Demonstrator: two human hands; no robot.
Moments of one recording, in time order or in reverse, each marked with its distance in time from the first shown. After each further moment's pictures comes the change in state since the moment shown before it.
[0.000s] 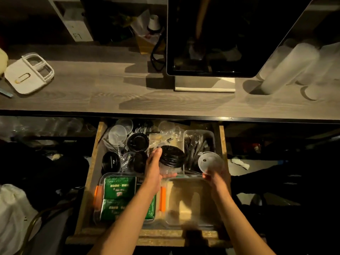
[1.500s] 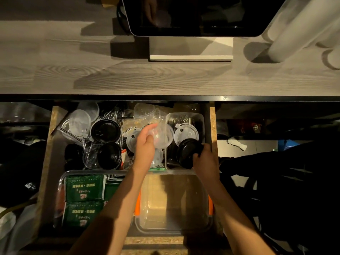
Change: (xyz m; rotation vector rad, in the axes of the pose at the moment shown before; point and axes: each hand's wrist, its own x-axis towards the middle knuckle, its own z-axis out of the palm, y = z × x) left_hand 0.096 -0.045 0.051 0.614 0.069 0.383; right_hand 0.089 0.000 -0.008 -0.830 0.102 -0.244
